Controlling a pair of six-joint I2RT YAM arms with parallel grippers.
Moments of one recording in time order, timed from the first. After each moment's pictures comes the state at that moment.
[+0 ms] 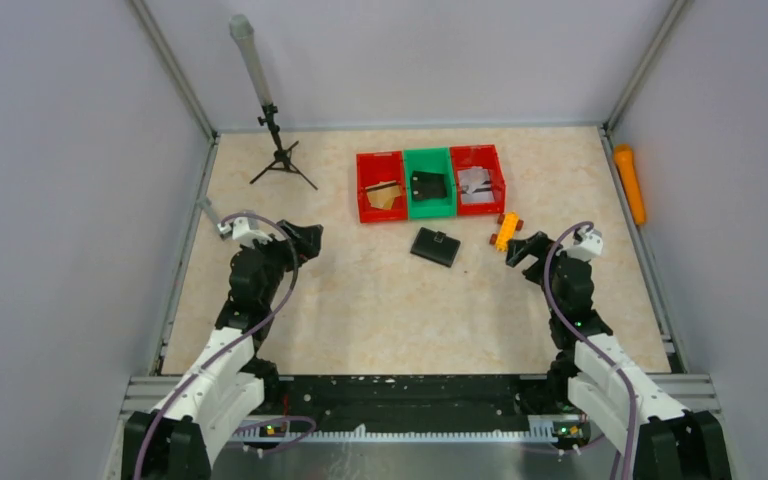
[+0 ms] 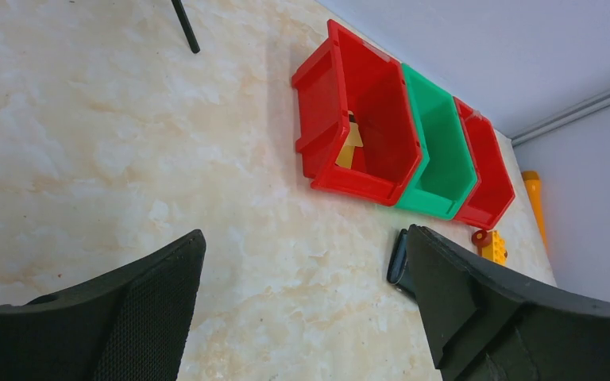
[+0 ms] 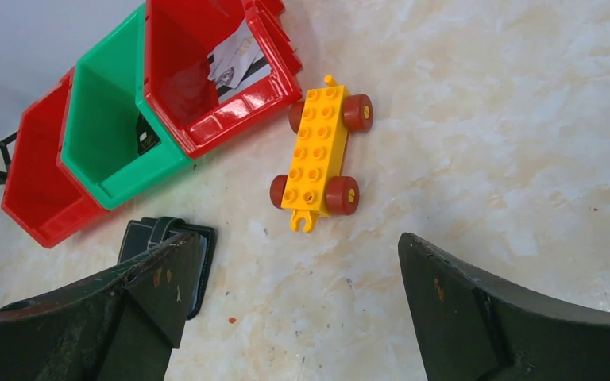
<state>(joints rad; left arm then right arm) -0.17 0.79 0.29 0.37 0.01 -0.69 0.19 0.75 0.16 0.34 0.18 0.60</state>
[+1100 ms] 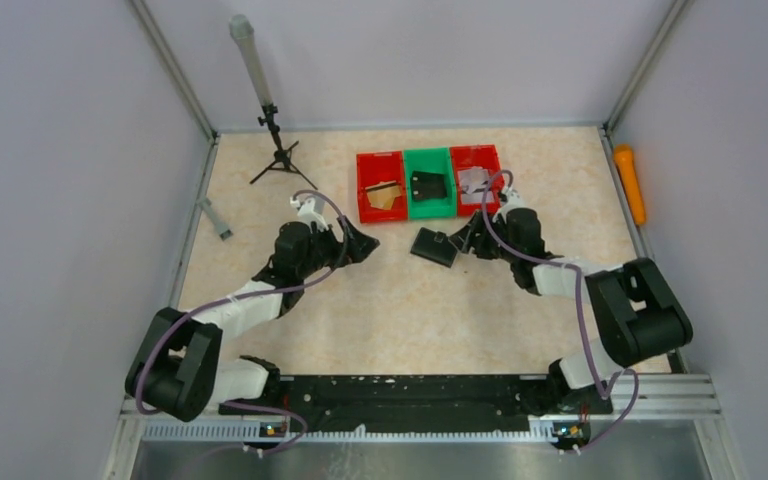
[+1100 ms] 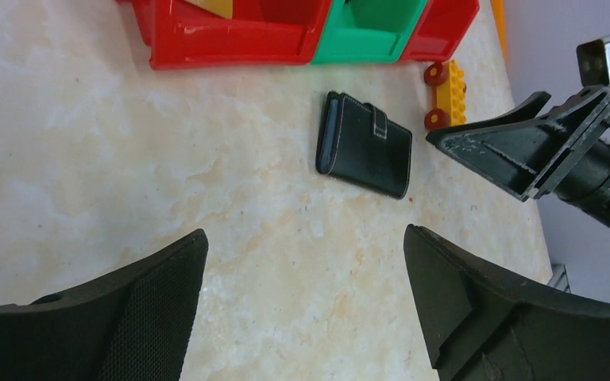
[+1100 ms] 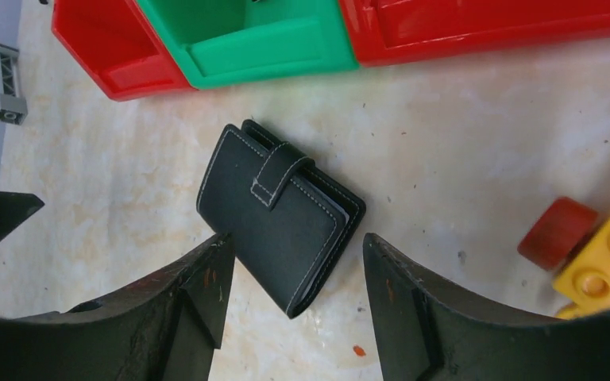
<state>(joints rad) -0.37 1.25 0.45 0.47 0.29 -0.67 0.32 1.48 0.52 0.49 -0.24 0.57</state>
